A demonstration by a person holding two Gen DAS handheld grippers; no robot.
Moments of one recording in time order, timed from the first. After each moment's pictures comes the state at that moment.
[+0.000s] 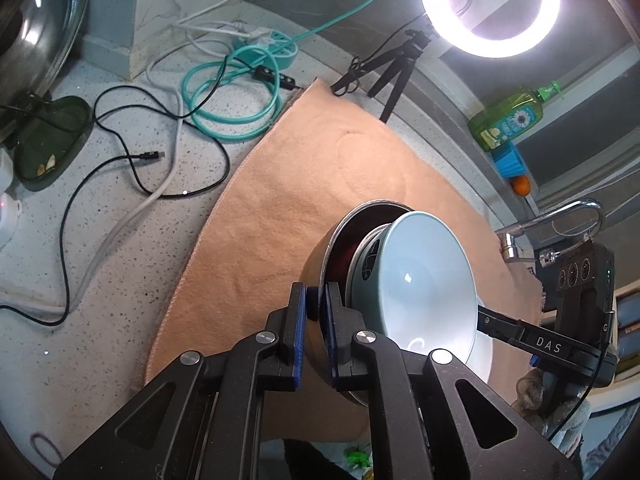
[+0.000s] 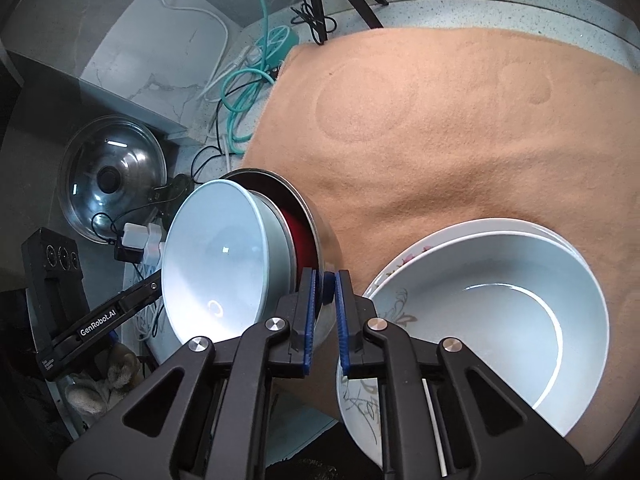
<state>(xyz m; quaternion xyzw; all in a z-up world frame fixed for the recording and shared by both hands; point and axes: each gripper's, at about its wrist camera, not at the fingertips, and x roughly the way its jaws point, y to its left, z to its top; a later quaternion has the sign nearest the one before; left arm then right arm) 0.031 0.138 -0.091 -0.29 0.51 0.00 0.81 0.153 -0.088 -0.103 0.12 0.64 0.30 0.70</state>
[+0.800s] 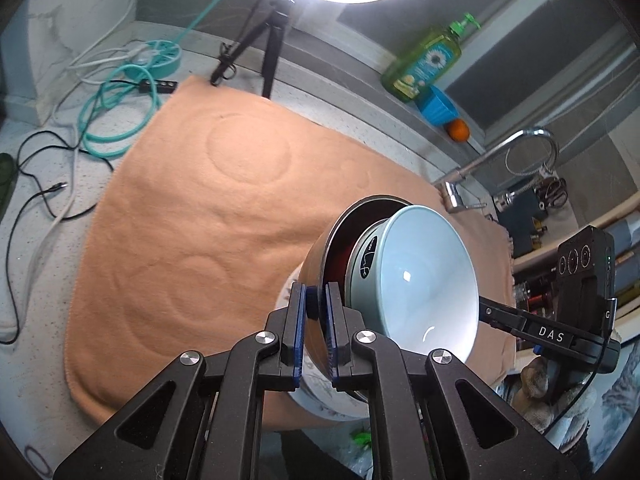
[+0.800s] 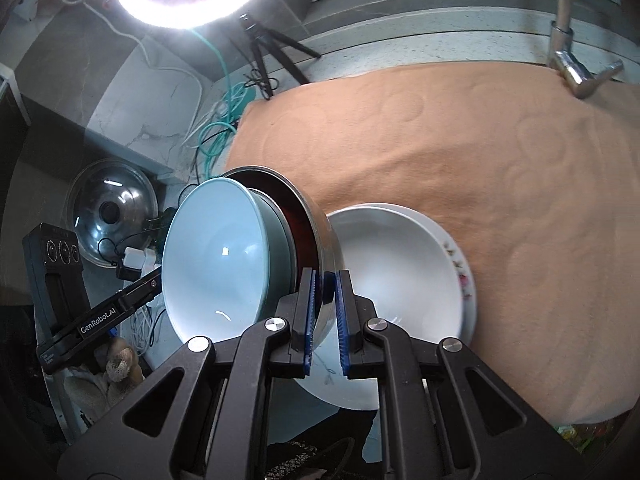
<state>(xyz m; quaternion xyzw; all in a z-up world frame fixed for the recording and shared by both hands) 0.051 0.034 -0.061 -0.23 0.51 -0.10 0.82 0.126 -0.210 -0.052 0.15 0.60 0.24 0.75</state>
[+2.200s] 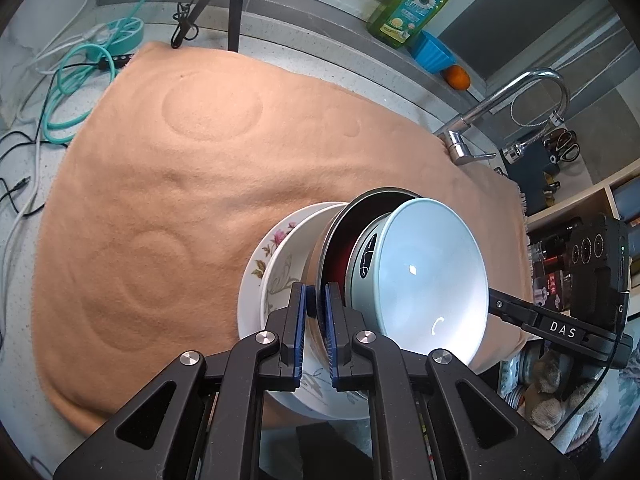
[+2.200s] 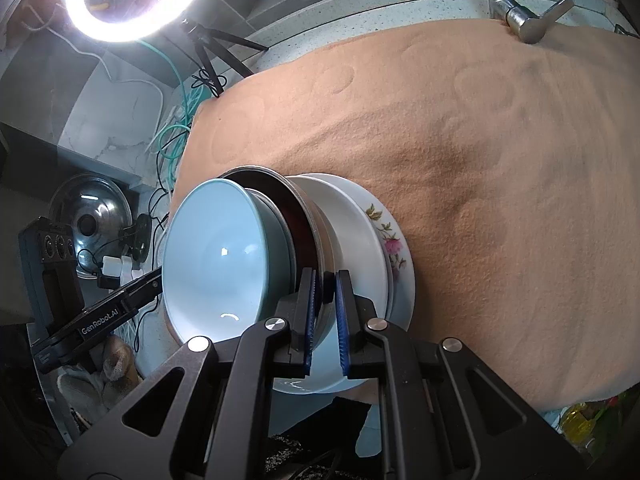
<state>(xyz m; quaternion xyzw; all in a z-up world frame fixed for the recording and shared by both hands) 0.061 -0.008 -0.091 -0.19 0.56 -0.12 0.80 0.115 -0.254 -0.088 0.17 0.62 0.20 0.74</state>
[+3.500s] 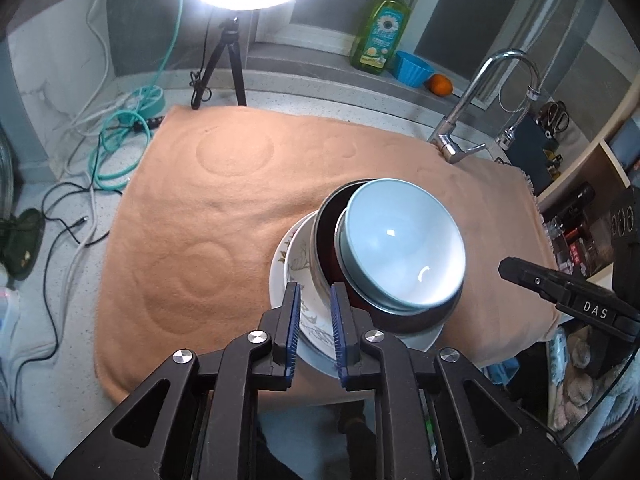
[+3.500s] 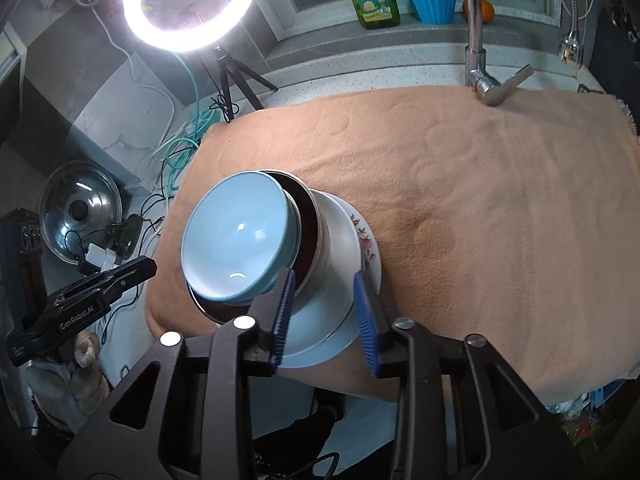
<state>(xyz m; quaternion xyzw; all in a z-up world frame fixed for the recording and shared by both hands) -0.005 -0.021 -0.044 -0.08 0.49 -0.09 0.86 0.050 -0.266 -0.033 0.10 0.53 0.18 0.82</state>
